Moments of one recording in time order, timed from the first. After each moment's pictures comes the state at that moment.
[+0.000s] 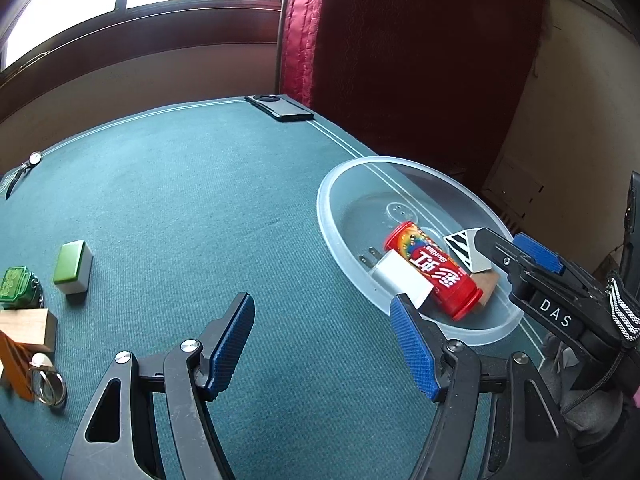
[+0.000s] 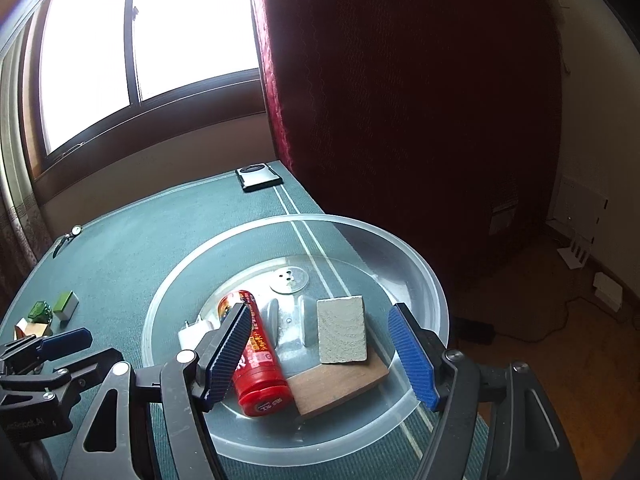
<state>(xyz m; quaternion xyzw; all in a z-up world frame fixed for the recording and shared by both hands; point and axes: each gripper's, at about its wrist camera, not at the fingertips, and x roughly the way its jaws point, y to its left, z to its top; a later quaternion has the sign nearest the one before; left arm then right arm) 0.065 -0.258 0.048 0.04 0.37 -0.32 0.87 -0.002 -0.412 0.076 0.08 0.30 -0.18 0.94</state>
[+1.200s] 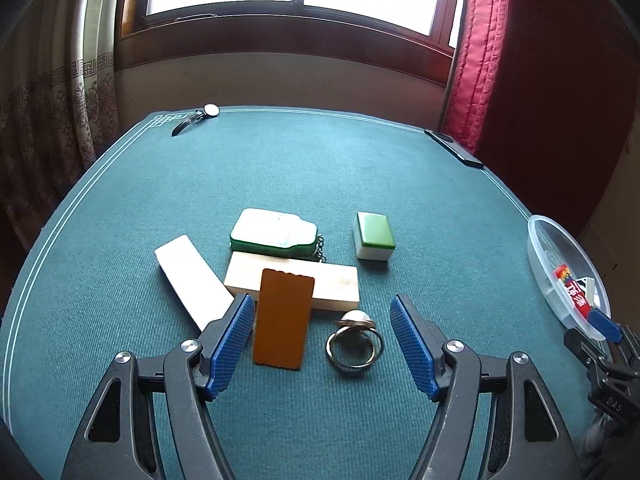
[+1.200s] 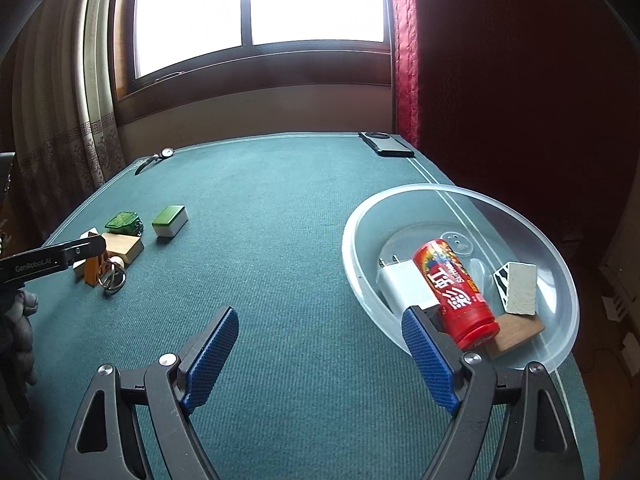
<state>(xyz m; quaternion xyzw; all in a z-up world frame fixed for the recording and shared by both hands) 0.092 -0.053 0.044 -0.03 0.36 -0.14 0.92 0.002 -0.290 0.061 0.00 0.35 -0.04 0.94</state>
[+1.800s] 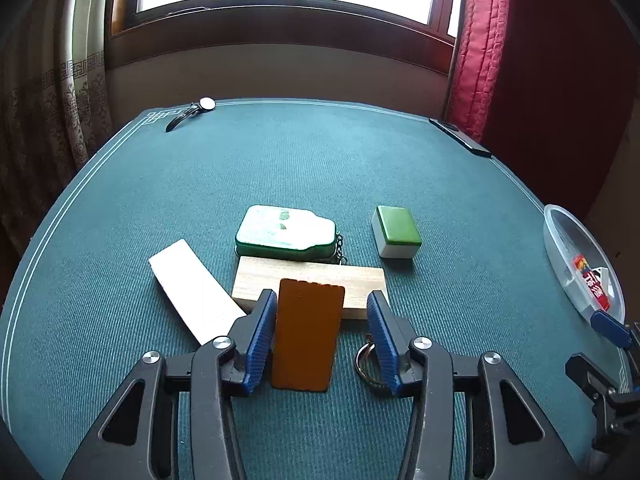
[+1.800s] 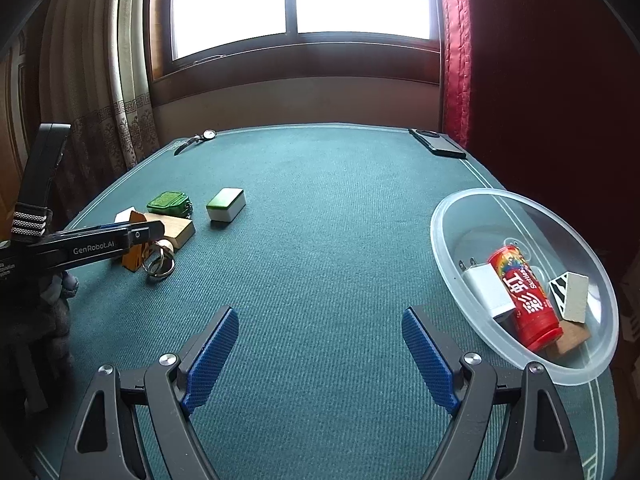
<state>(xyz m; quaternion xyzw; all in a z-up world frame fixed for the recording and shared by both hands) 0.112 -0.051 0.029 -0.02 0.37 -0.15 0.92 0.011 -0.246 0.056 -0.01 0.37 0.02 0.93</state>
